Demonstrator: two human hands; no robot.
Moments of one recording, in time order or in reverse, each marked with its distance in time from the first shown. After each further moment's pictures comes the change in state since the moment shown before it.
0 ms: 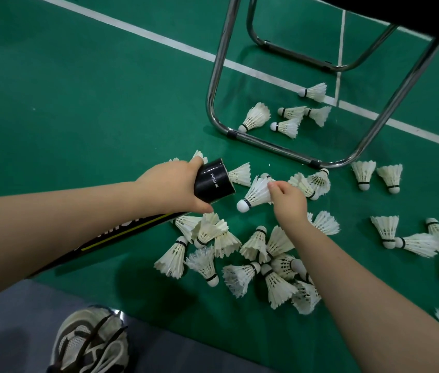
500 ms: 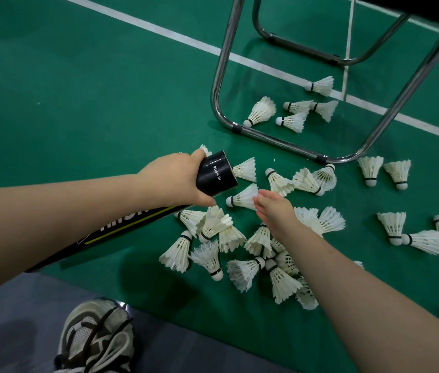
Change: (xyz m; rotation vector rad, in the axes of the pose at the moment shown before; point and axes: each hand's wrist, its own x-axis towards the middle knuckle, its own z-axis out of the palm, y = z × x) left_hand -0.001 -0.003 0.000 0.002 0.000 -0.020; right_hand -0.010 0.012 0.027 0.523 -0.242 0.401
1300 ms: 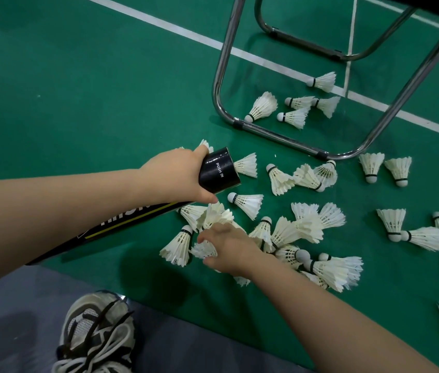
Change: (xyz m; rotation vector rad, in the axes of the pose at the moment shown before) left_hand -0.006 -0.002 -0.001 -0.004 0.007 0.019; right_hand -0.064 0.034 0.052 -1.513 -0.563 -0.529
